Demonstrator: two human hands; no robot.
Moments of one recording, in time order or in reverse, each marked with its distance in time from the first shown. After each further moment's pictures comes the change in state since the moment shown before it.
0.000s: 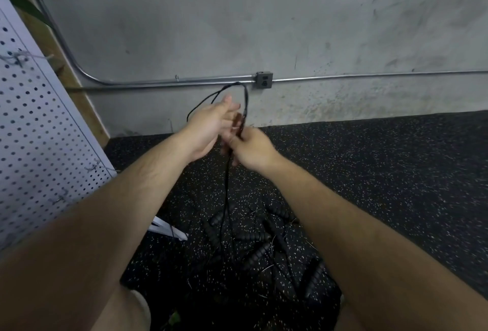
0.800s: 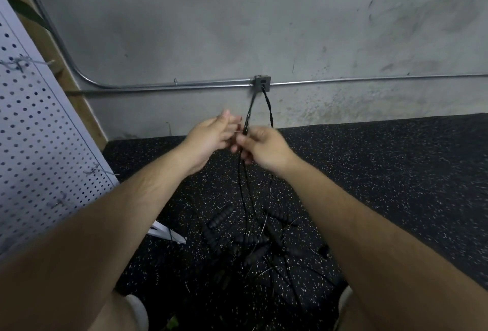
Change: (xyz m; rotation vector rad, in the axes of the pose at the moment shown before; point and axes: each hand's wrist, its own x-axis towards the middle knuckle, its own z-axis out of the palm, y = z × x) left_hand -0.015 -0.014 -0.002 0.103 -0.072 0.021; right_hand -0.006 0.009 -0.030 0.113 0.002 -0.011
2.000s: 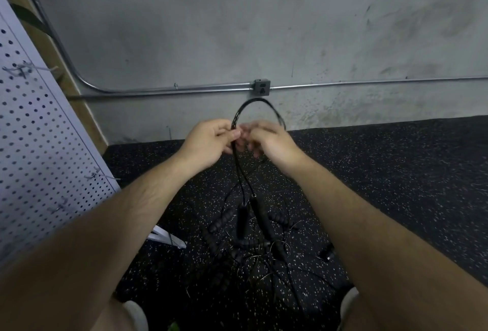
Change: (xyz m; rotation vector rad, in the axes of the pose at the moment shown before) left_hand -0.003 0.007 -0.002 0.280 0.054 0.126; right_hand 0.003 -0.010 -0.011 0.070 0.031 -0.062
